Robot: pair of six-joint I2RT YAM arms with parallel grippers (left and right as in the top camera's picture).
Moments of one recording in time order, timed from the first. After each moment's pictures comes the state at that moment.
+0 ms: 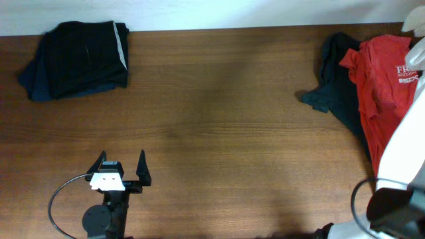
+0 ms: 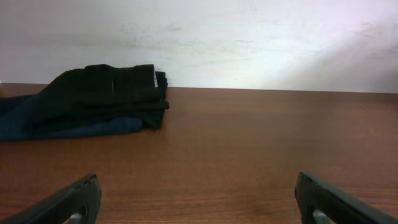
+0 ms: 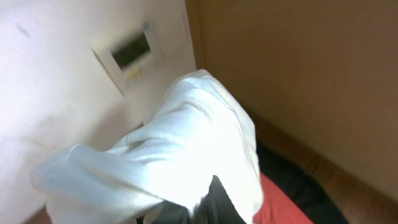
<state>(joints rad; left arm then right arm) 0.11 0.02 0.01 -0.07 0.14 -0.05 -0.49 1.72 2.00 -0.77 0.20 0.27</state>
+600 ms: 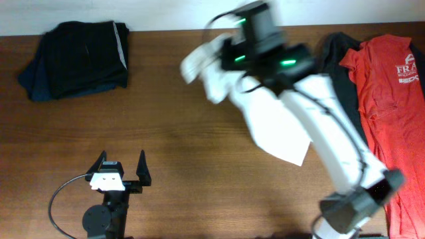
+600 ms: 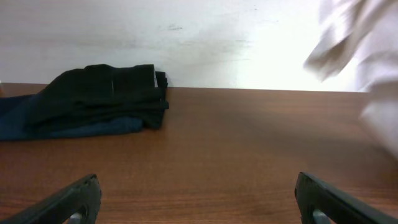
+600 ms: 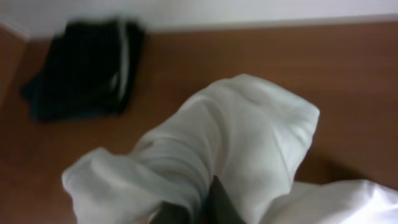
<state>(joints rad) 0.11 0.02 0.01 -0.07 0.14 -0.05 0.54 1.87 2.01 -0.90 0.00 0.46</state>
